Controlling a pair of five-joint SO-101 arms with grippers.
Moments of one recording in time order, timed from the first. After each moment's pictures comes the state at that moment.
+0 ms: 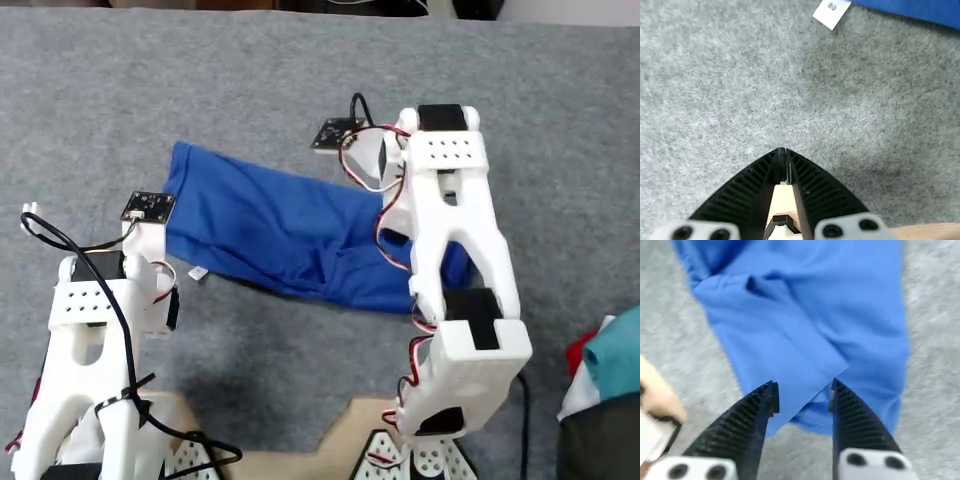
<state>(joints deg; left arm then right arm) -8.1 -38.2 54.2 77.7 -18.7 -6.1 15.2 -8.0 98.7 50.2</state>
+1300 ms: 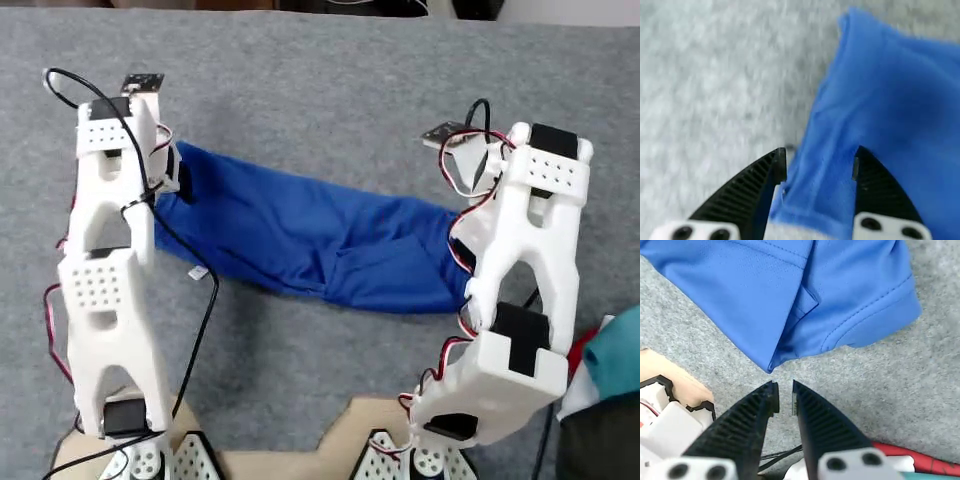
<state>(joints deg) -10.9 53.4 -49.1 87.5 -16.4 15.0 9.9 -1.7 100.5 42.7</state>
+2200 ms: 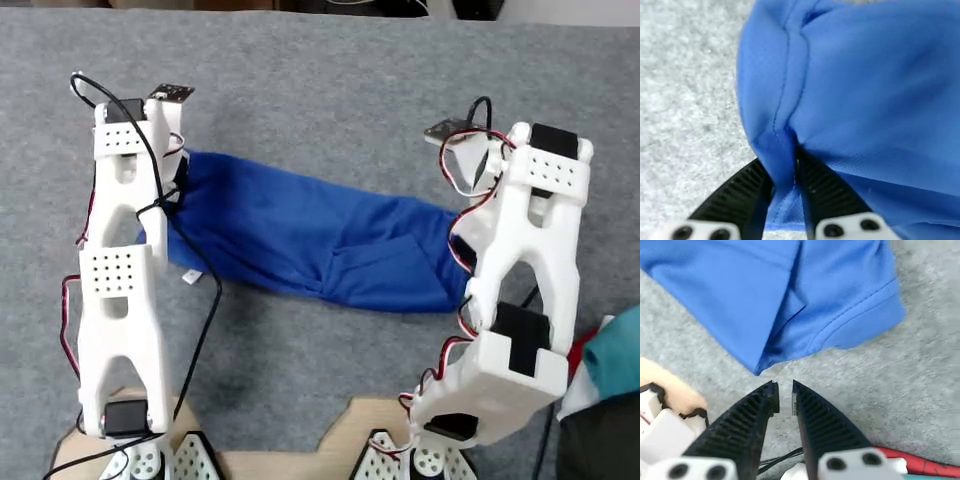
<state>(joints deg) -9.8 63.3 -64.2 100.1 -25.5 15.7 9.9 -2.3 98.1 41.7</state>
